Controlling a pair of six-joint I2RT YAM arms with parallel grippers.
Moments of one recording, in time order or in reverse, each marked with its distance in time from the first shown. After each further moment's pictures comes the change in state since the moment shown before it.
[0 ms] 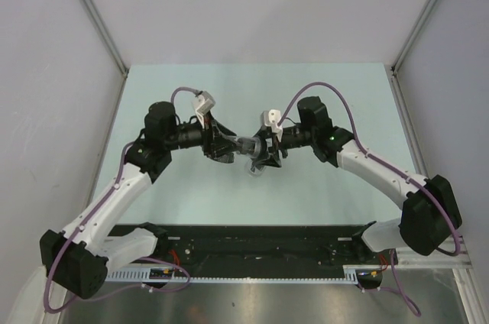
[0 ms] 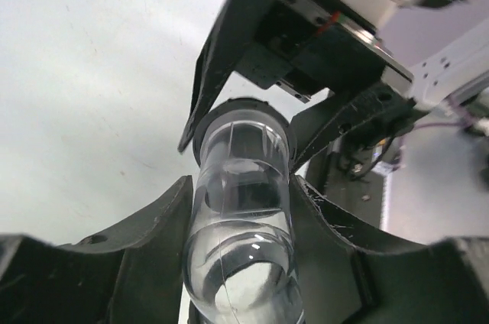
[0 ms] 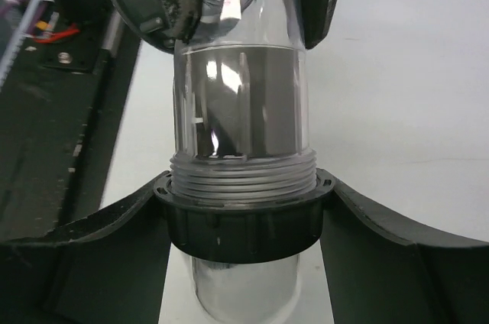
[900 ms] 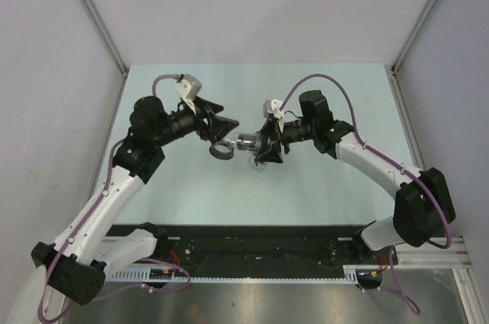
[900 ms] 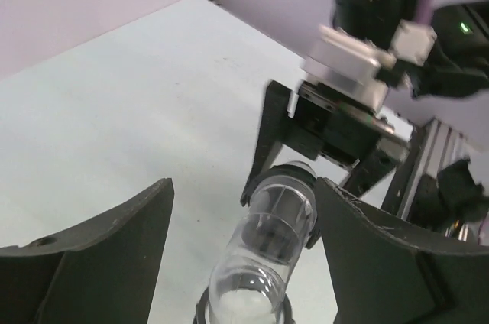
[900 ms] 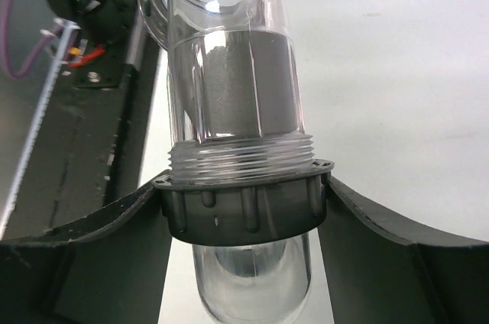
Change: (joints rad) left arm -0.051 -0.052 0.102 0.021 -0.274 0.125; right arm -0.078 0.074 0.058 -0.055 -0.141 0.154
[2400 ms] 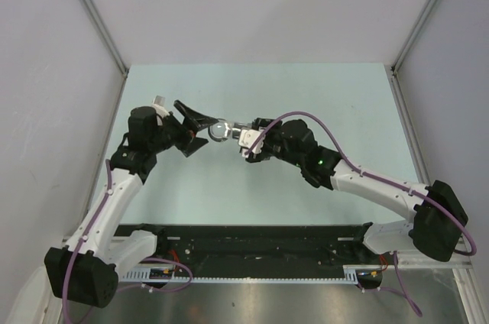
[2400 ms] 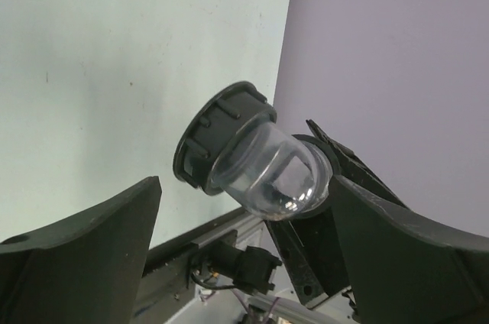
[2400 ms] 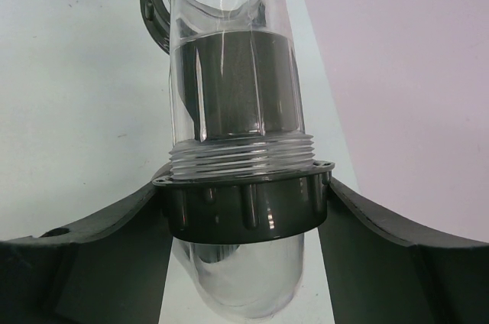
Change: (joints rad) left arm 0.274 -0.016 -0.150 -0.234 -0.084 -0.976; right arm 0.337 -0.134 -0.144 0.244 0.989 -0.412
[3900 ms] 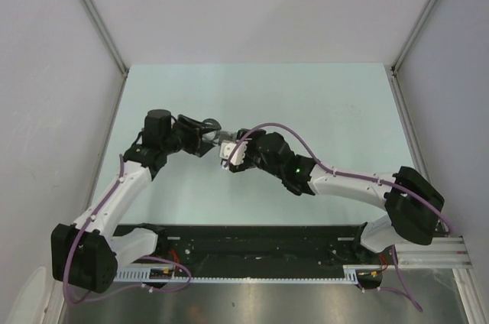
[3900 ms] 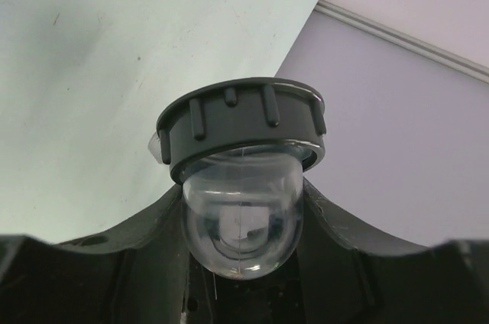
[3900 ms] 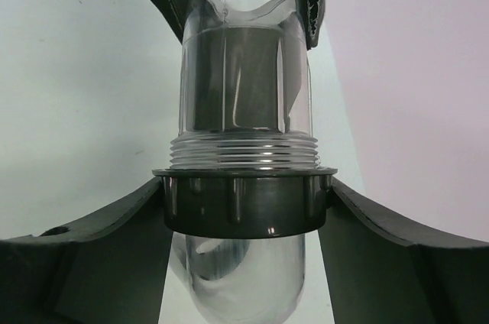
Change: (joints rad) left arm -0.059 0.109 -0.057 0.020 -0.088 -0.397; right arm 0.134 0.172 -0.003 0.145 0.207 -0.041
